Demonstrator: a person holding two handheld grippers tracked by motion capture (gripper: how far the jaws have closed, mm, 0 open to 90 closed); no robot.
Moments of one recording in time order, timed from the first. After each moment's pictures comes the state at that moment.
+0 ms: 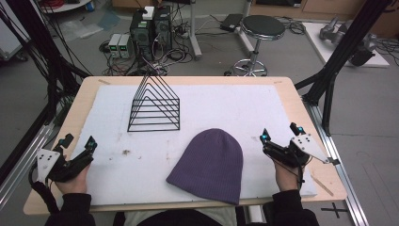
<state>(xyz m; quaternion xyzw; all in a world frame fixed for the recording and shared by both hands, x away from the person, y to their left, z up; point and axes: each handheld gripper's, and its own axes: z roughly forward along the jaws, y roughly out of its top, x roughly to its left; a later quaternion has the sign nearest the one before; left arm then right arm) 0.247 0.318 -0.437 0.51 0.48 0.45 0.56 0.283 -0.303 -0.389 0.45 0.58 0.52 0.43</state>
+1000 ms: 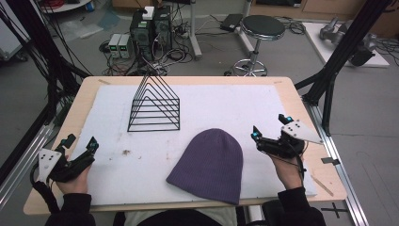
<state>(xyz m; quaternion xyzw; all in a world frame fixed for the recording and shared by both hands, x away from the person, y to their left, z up) 0.247 0.316 -0.438 0.51 0.48 0.44 0.56 0.296 -0.283 -0.356 0.39 0.67 0.50 0.37</state>
